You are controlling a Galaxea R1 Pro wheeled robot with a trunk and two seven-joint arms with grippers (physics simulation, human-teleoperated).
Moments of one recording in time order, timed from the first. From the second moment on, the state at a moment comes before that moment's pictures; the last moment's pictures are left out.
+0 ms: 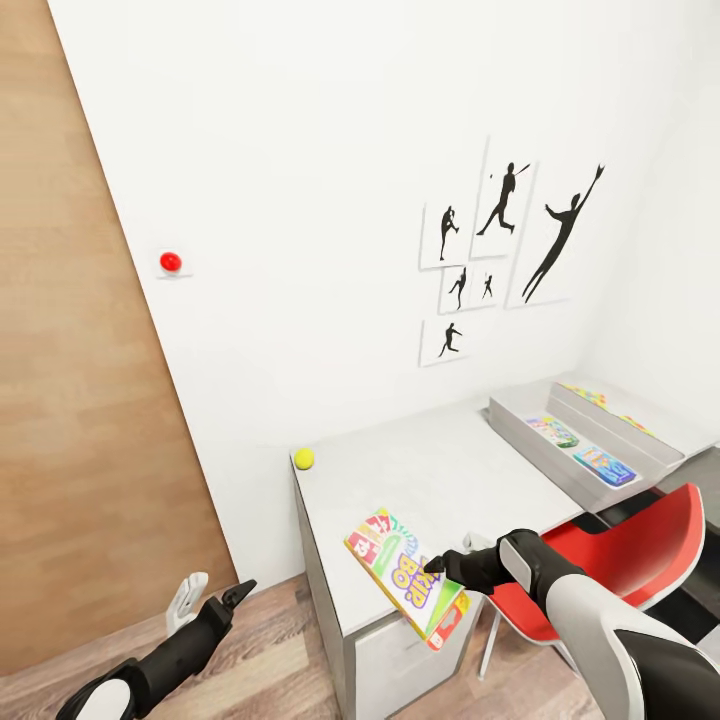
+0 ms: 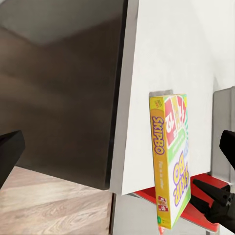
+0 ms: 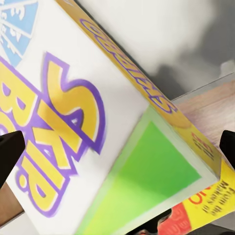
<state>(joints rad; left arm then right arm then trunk) -0.04 0.15 0.02 -1.32 1.19 0.52 0.00 -0.85 -0.05 -0.18 -0.20 -0.03 0.69 0.41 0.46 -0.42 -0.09</state>
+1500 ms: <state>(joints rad) -0.05 0.14 0.02 -1.32 1.19 0.52 0.00 -0.85 -0.06 -0.18 -0.20 -0.03 0.69 0.41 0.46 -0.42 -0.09</state>
